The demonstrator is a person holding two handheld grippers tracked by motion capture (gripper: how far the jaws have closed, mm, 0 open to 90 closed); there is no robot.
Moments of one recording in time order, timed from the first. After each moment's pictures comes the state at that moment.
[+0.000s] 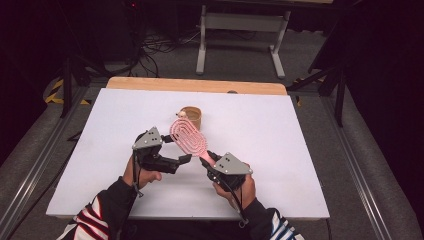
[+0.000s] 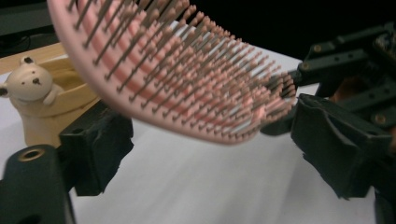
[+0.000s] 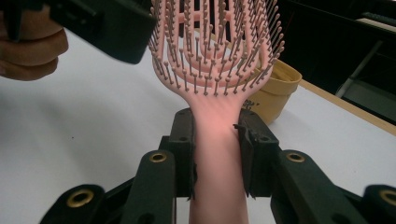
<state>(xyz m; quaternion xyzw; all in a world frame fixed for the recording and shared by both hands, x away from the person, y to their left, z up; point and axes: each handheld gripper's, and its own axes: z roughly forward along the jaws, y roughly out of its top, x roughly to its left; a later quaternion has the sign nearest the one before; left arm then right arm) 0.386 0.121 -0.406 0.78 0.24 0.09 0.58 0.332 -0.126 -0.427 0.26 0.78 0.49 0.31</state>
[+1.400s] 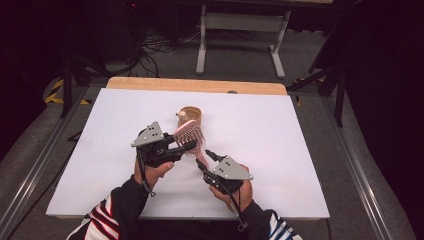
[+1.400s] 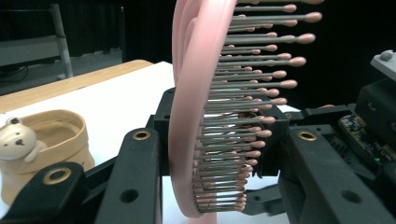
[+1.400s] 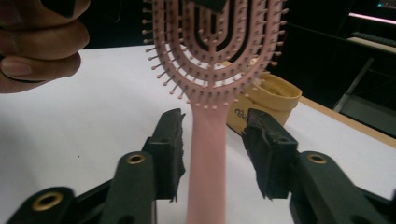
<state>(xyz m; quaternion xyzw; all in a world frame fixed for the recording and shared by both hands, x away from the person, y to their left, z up) 0.379 0.113 -0.386 0.74 0.24 0.10 0.63 0.325 -0.124 -0.431 0.25 0.75 0.52 0.32</state>
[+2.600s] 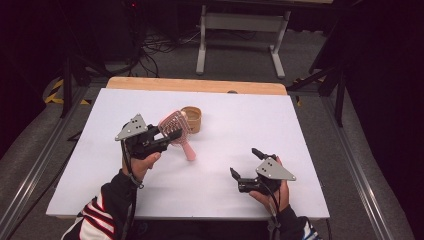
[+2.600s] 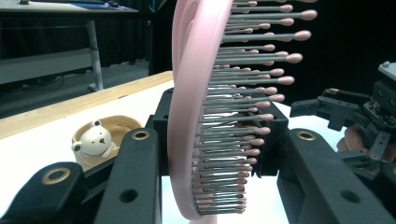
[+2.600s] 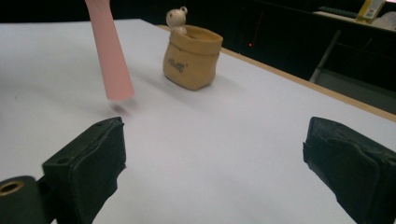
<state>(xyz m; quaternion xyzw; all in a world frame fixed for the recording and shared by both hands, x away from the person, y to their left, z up) 0.393 0.146 -0.381 0.72 0.26 0.15 0.63 0.328 -0.228 -0.447 0.30 0.74 0.50 0.33</state>
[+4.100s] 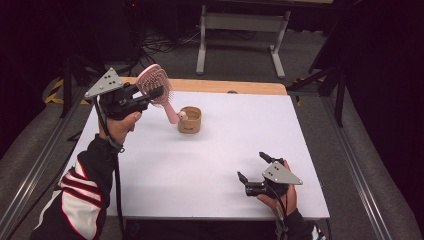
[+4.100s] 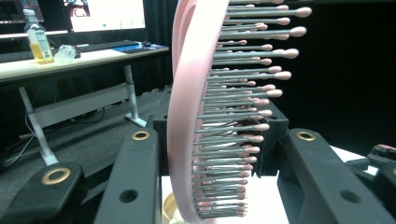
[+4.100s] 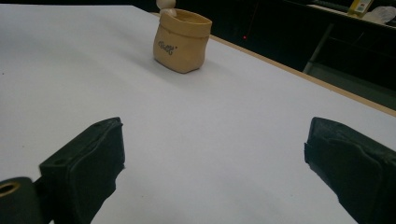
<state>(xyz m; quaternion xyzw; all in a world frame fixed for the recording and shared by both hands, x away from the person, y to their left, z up) 0.434 0.180 -0.283 0.70 0.24 0.22 0.63 0.321 -0.244 -0.452 0.30 0.75 0.48 0.34</state>
